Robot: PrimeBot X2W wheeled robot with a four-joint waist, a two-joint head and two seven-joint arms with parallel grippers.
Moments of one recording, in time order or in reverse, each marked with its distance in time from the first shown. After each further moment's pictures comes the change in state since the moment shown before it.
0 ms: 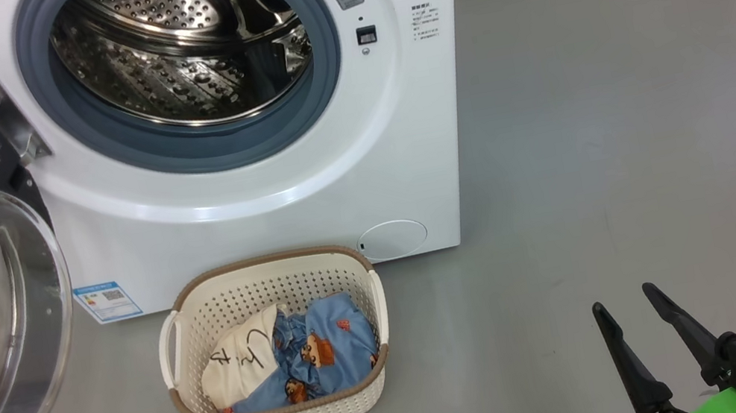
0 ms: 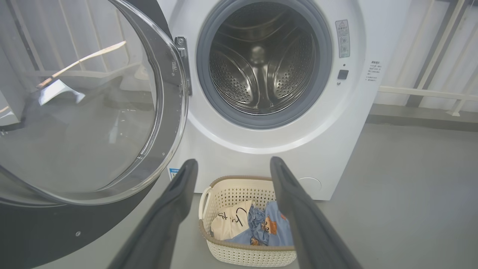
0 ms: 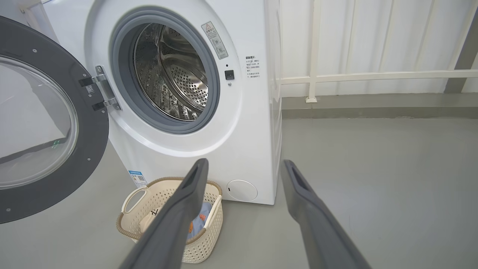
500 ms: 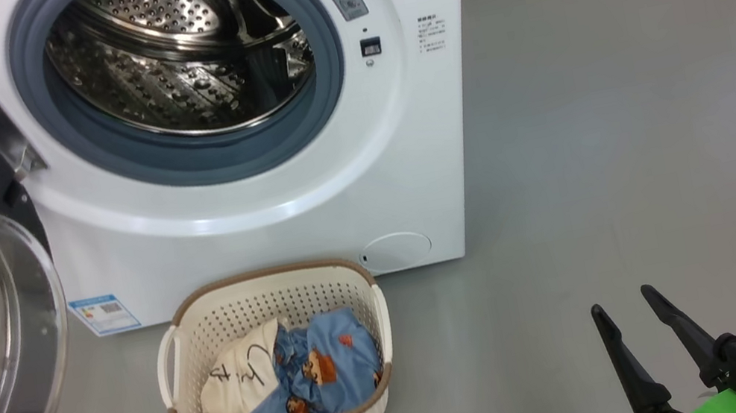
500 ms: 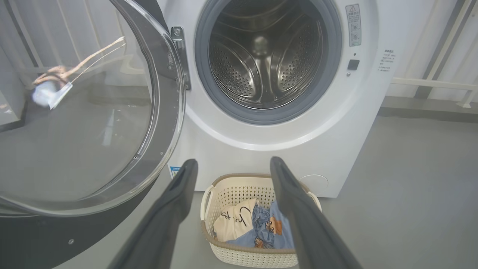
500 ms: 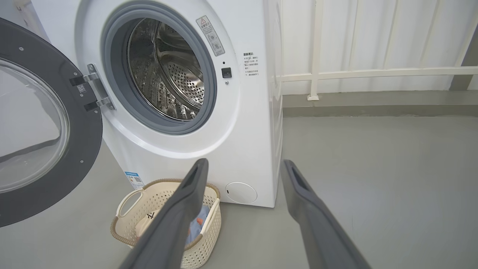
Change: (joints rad) left arm -0.001 0.000 0.006 0.025 0.019 -0.002 0.000; right arm 0.000 0.001 0.003 0.004 0.000 0.000 0.000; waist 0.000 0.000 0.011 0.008
